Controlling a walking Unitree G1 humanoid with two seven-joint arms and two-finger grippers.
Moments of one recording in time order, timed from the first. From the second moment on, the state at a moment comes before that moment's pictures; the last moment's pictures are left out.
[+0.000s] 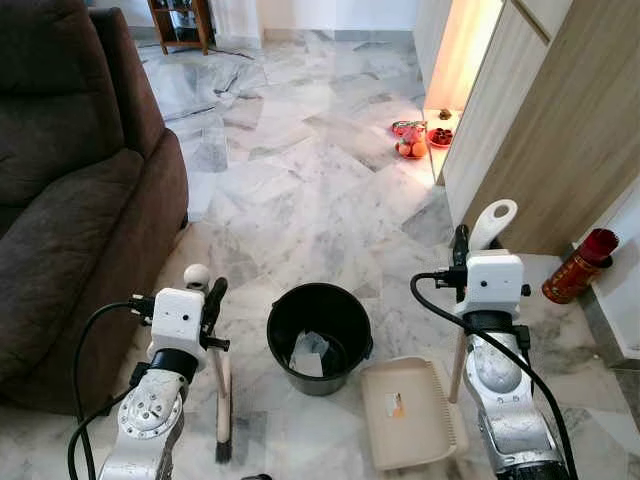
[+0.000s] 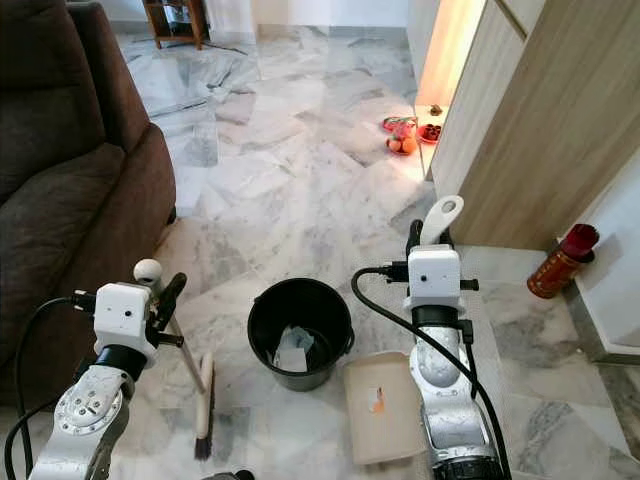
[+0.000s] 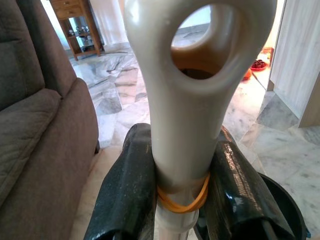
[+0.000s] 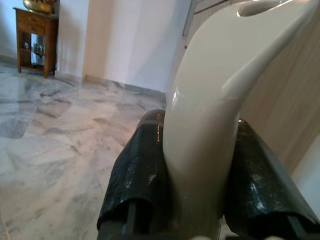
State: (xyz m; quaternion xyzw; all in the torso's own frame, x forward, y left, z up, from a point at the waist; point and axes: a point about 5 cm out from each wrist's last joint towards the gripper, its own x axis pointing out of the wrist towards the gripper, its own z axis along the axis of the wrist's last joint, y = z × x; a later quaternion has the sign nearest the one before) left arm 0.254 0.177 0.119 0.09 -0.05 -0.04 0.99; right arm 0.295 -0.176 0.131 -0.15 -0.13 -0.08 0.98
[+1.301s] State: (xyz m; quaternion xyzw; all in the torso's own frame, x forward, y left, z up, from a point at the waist) left arm 0.253 0.174 0.116 0.08 -0.05 -0.05 0.99; right arm 0.302 -0.180 0.121 -0.14 -0.12 -0.06 0.98
